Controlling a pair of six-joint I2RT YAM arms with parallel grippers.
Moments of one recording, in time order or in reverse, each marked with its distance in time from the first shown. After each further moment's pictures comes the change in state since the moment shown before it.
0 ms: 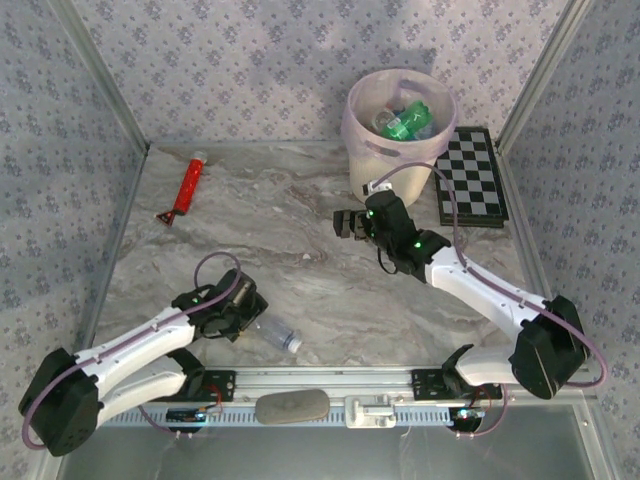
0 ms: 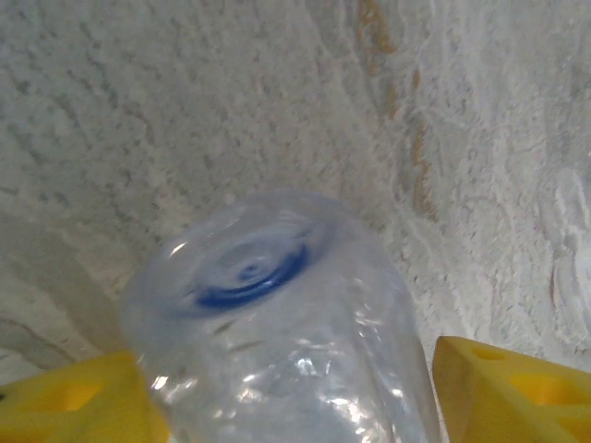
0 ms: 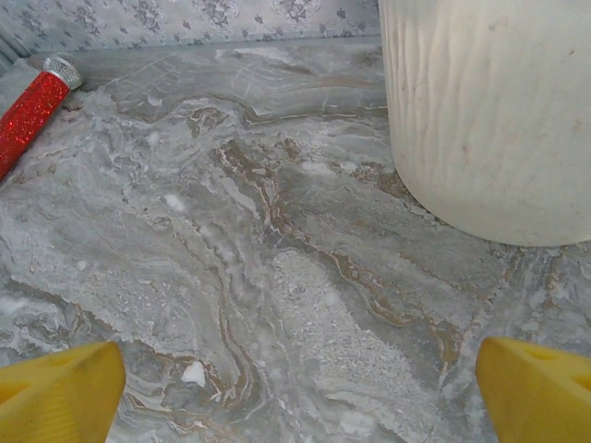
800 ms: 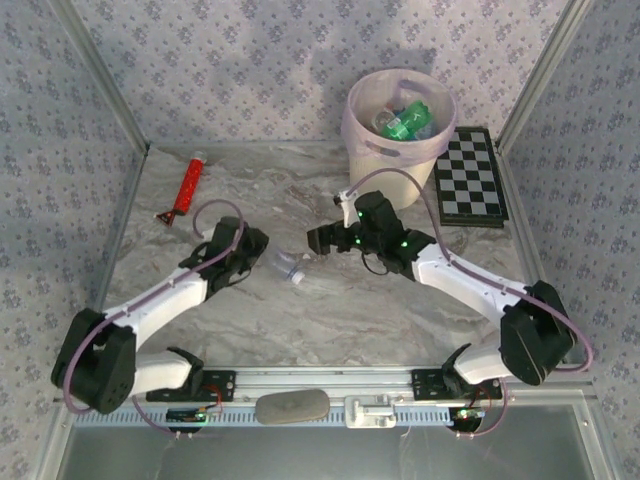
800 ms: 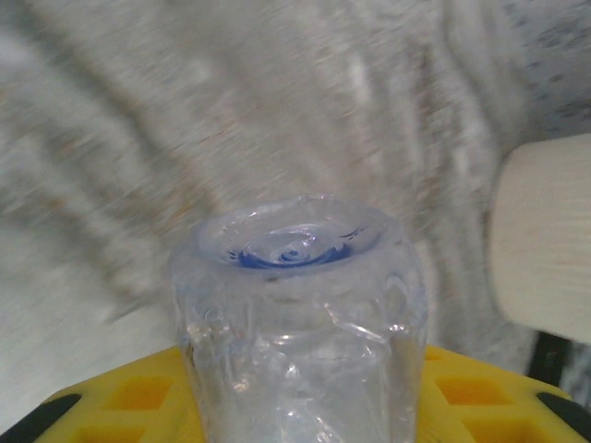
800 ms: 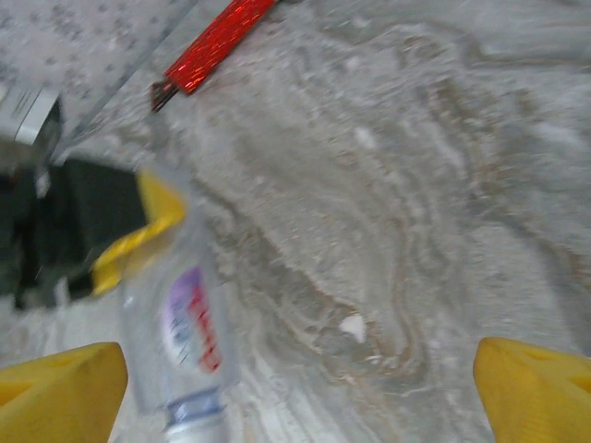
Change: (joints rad) left arm 0.250 0.309 0.256 0.489 -0.033 0.185; right arm 0.030 0.102 -0.003 0.131 -0.433 -0.091
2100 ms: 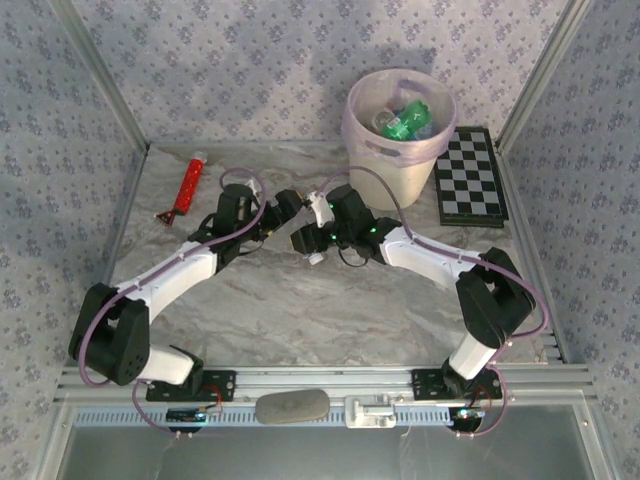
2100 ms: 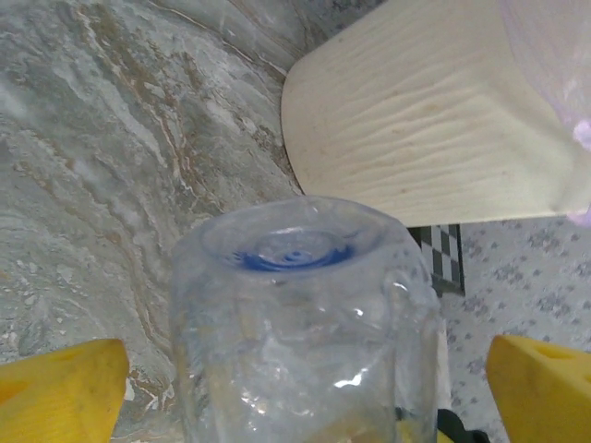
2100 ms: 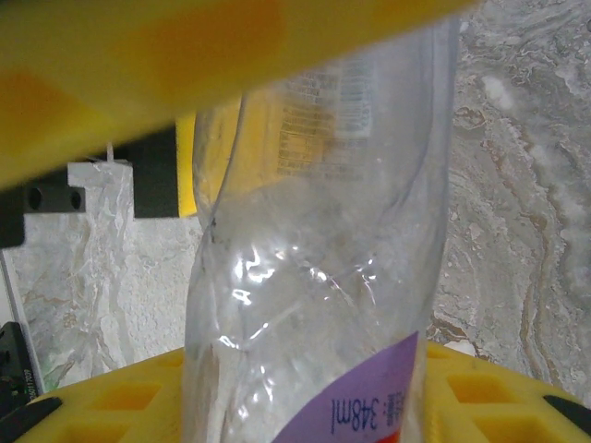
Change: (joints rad) left arm 0.007 0.121 0.200 0.145 0.299 0.262; right arm 0.024 0.252 0.170 -0.007 -0.172 -0.025
